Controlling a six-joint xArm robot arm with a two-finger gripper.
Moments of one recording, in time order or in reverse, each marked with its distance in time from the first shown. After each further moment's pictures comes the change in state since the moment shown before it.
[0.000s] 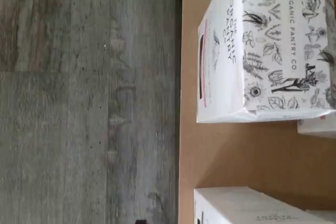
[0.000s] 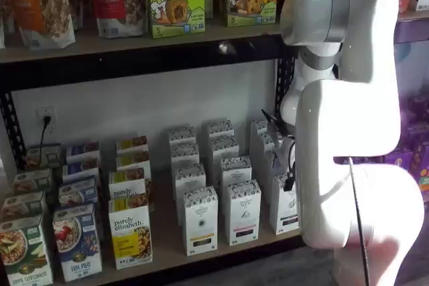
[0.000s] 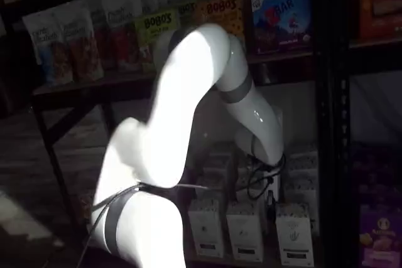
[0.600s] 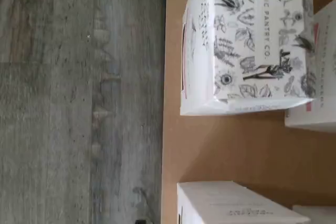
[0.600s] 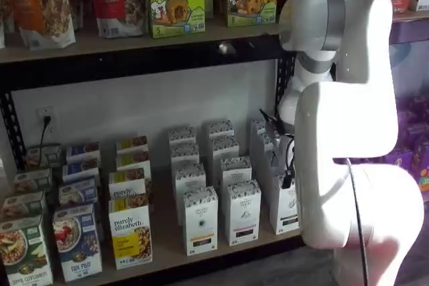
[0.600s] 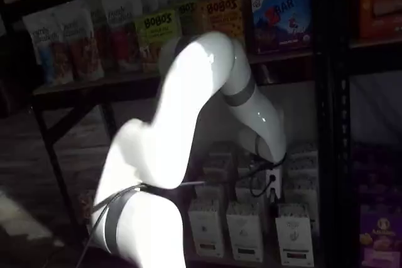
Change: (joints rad) arm -0.001 0.078 -0.118 -0.057 0.039 0.055
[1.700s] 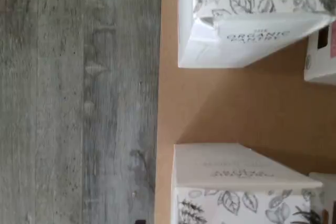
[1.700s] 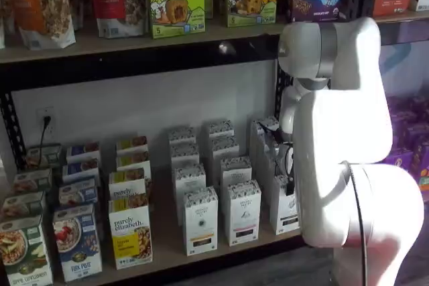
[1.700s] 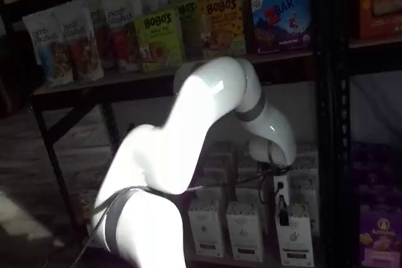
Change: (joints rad) arm -0.021 0.213 -0.264 -0.249 0.085 0.199
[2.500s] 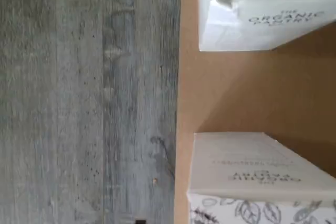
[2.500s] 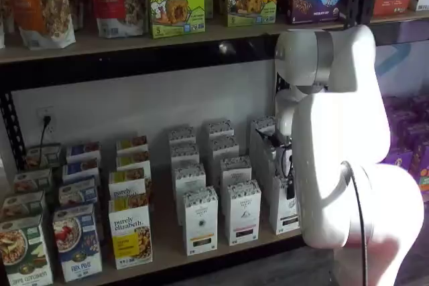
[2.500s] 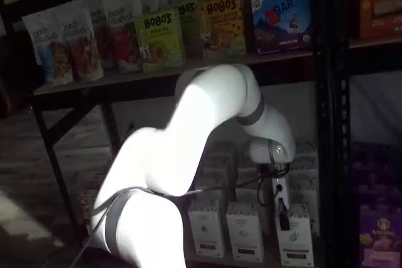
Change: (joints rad) arm 0.016 0.056 -0.082 -0.138 0.088 0.133
